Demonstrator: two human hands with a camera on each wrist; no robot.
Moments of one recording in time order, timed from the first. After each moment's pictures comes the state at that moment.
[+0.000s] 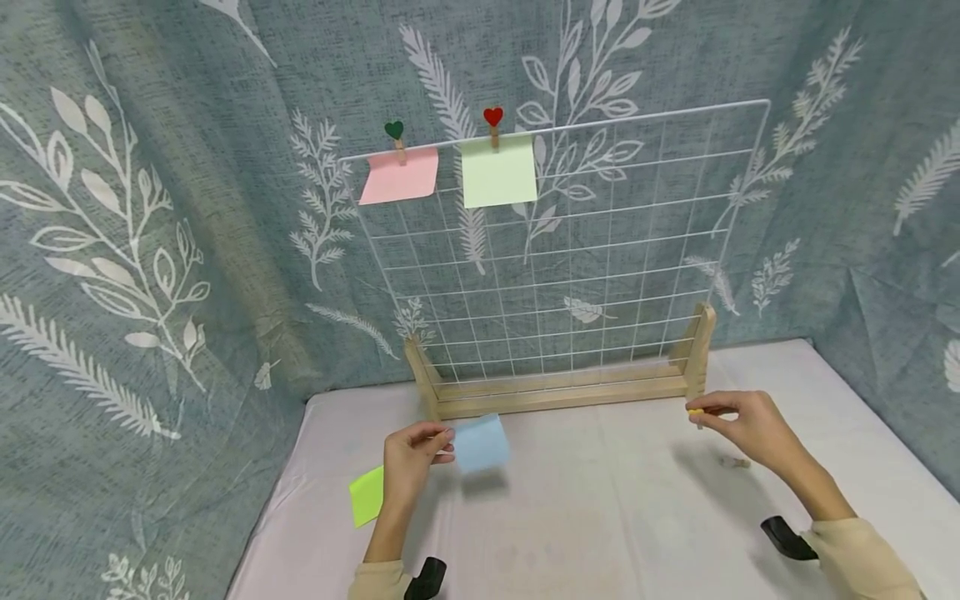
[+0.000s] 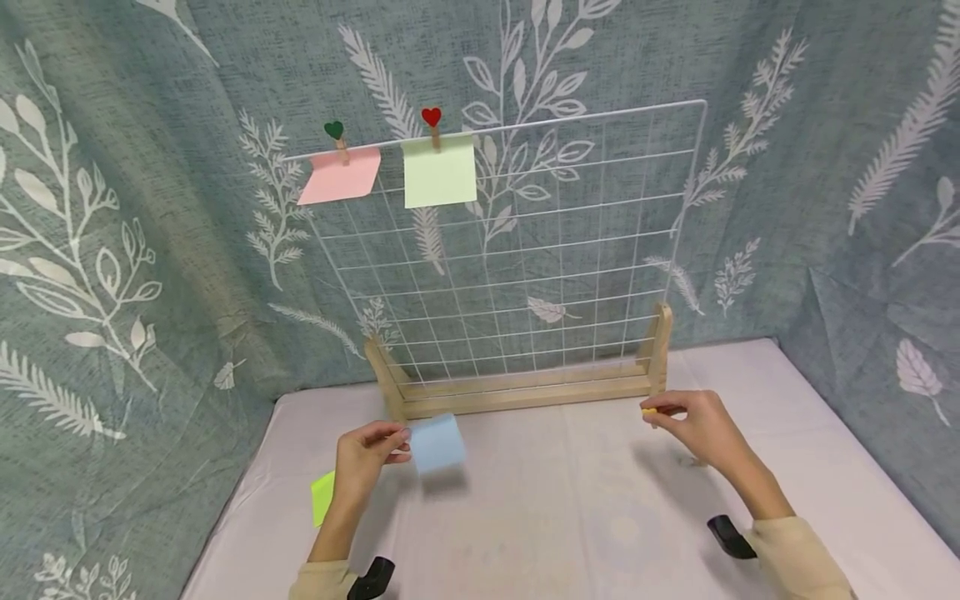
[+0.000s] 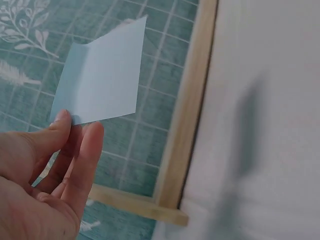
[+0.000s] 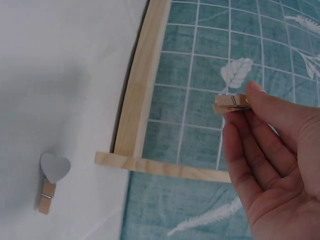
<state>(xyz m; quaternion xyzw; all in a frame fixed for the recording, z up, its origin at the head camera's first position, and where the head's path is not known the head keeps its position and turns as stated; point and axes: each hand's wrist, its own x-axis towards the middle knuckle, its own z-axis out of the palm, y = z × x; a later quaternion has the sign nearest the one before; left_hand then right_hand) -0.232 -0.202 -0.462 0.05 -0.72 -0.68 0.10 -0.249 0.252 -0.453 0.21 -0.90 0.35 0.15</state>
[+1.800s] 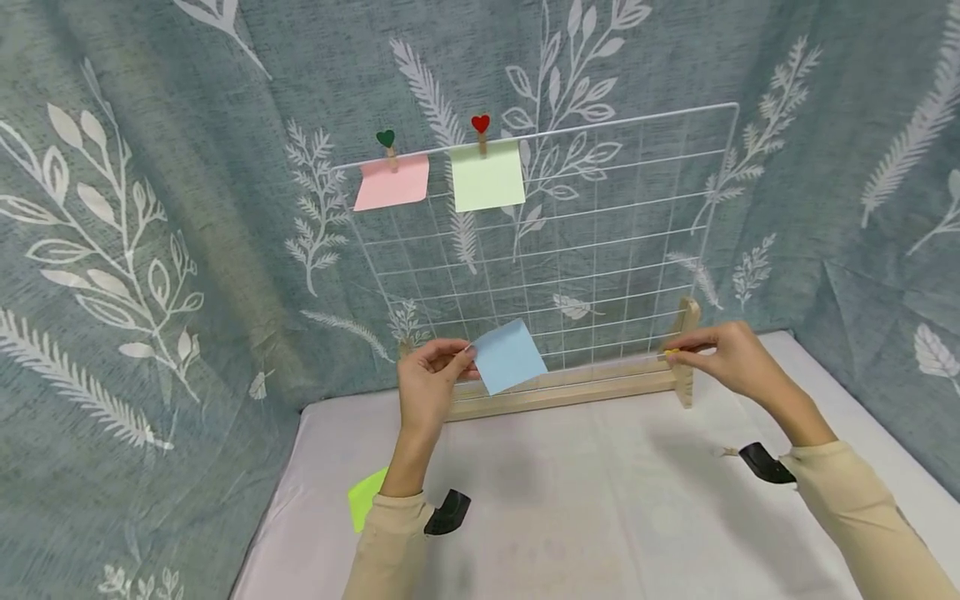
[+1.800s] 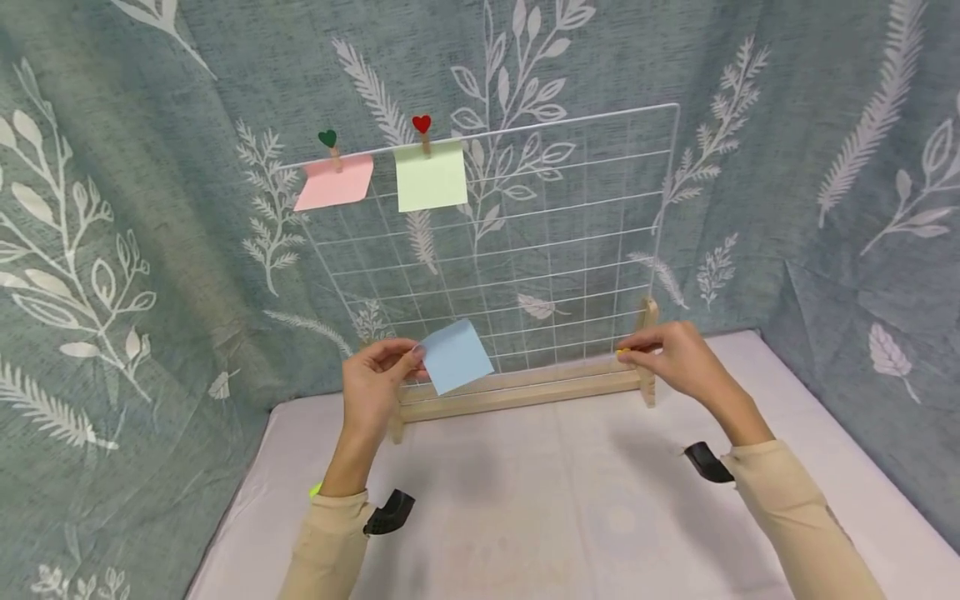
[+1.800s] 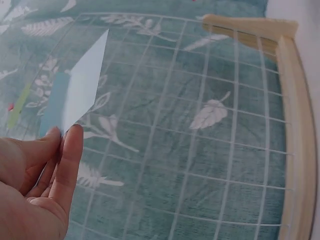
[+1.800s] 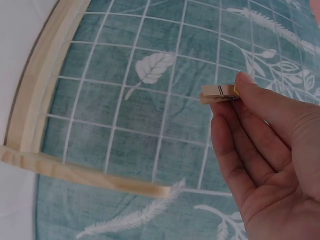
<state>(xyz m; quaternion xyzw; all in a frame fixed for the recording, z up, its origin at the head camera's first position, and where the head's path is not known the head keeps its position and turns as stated) -0.255 -0.149 -0.354 -0.10 -0.68 -0.71 0.17 -0.269 0.235 -0.369 0.22 -0.91 0.32 0.15</state>
